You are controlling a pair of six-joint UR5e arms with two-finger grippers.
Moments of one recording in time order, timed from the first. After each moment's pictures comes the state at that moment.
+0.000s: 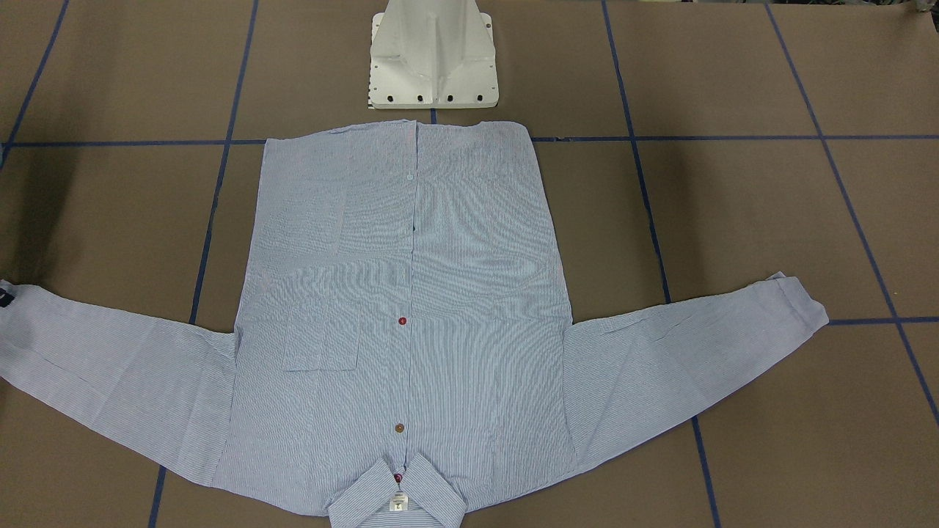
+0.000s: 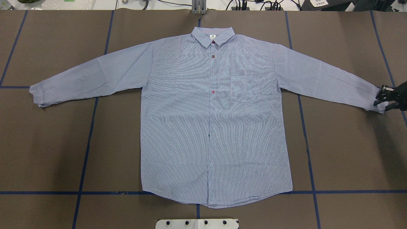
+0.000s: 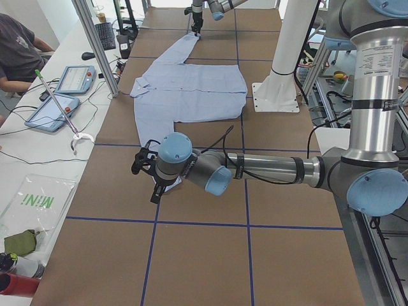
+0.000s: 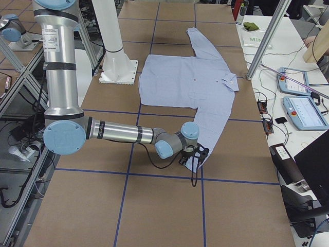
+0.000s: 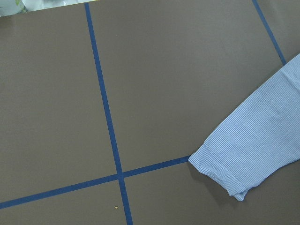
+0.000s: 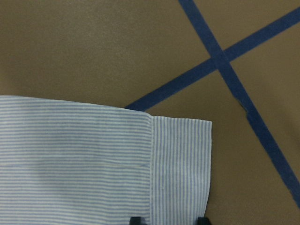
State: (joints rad) left arm -1.56 -1.54 -1.64 -2.03 -2.43 -0.14; right arm 1.17 -1.55 1.35 -0.96 2.24 1.10
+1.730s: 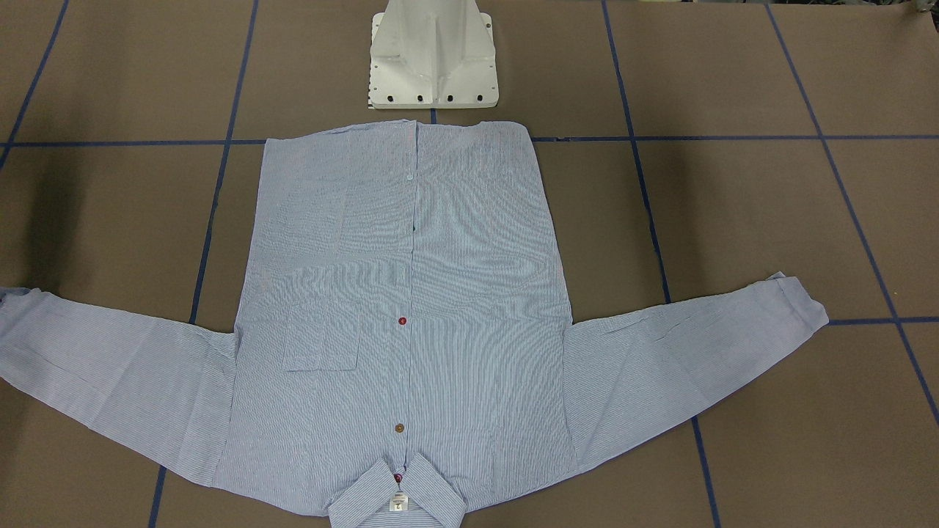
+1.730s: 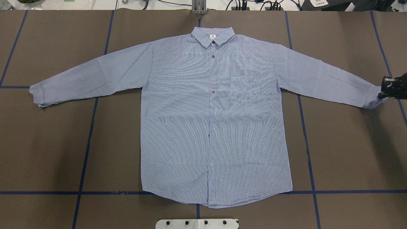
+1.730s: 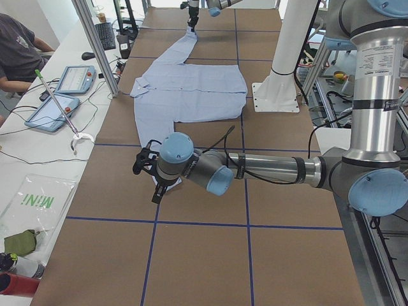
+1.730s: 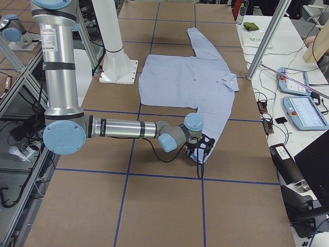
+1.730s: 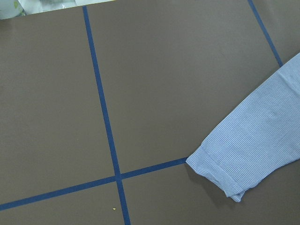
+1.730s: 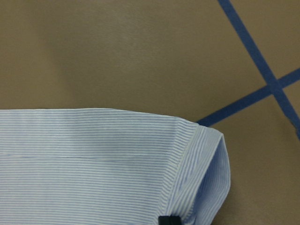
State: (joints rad) left arm -1.56 -1.53 -1.65 -2.03 -2.43 -0.14; right arm 1.21 -1.48 1.45 -1.01 2.28 1.10
